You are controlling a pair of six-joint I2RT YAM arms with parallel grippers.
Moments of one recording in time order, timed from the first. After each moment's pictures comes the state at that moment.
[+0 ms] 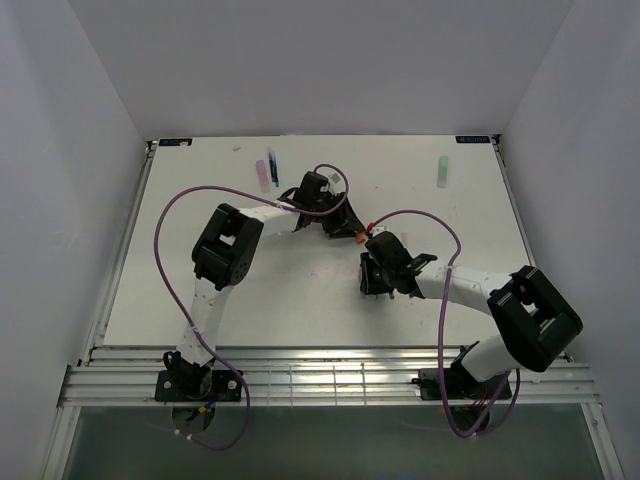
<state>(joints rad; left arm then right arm) -0.56 2.28 1.54 0.01 0.52 -0.85 0.73 1.46 0.69 -0.19 0.06 0.46</state>
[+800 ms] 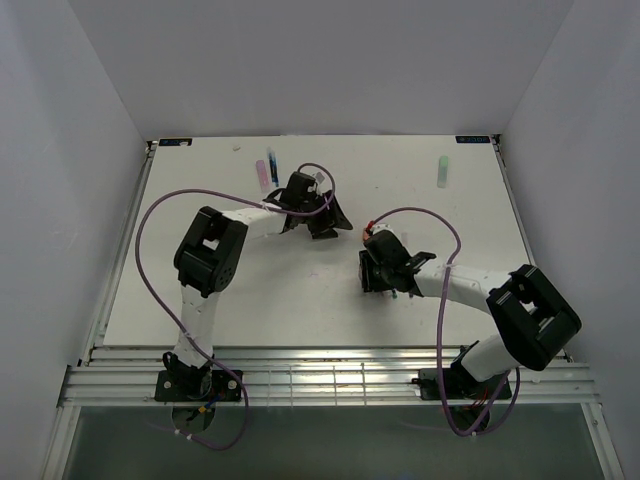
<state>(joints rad) -0.53 2.15 1.41 -0.03 0.43 -0.82 0.73 1.47 0.71 -0.20 0.13 0.46</state>
